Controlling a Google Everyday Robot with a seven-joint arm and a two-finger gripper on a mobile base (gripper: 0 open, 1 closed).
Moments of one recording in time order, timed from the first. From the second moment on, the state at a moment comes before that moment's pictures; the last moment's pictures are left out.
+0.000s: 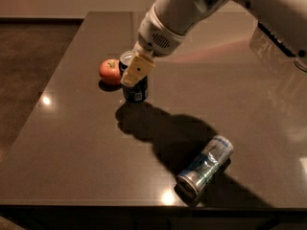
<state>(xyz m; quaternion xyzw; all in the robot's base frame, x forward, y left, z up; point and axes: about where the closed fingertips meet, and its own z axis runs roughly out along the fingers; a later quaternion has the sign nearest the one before) 0.539 0.029 0.945 -0.62 0.73 0.16 0.26</state>
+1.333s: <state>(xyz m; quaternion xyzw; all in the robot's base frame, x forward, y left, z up) 0.615 0.023 0.910 -0.57 0.77 0.14 0.25</state>
